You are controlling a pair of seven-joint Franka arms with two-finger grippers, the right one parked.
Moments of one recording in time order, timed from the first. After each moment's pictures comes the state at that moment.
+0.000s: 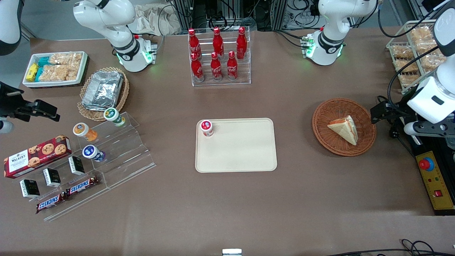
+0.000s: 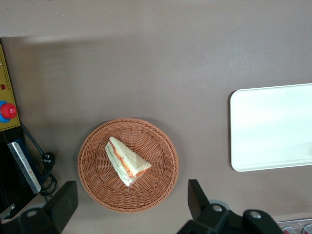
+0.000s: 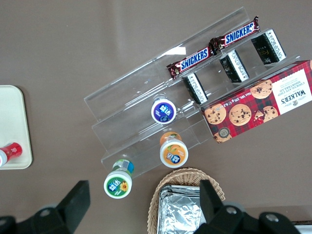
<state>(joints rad) -0.01 0.13 -0.09 -1.46 -0.02 1.59 -0.02</state>
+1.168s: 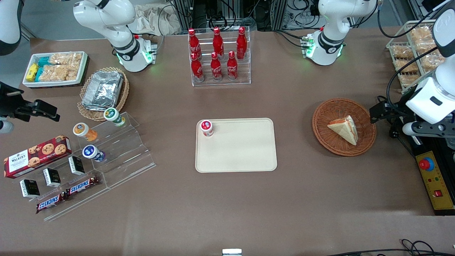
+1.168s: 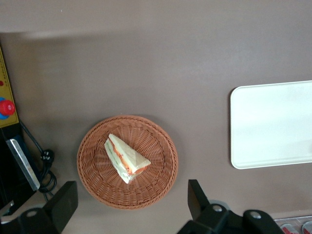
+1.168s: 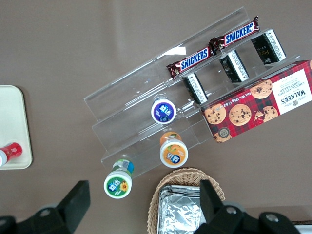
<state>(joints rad) -0.01 0.13 -0.09 -1.46 -0.02 1.57 -0.04</state>
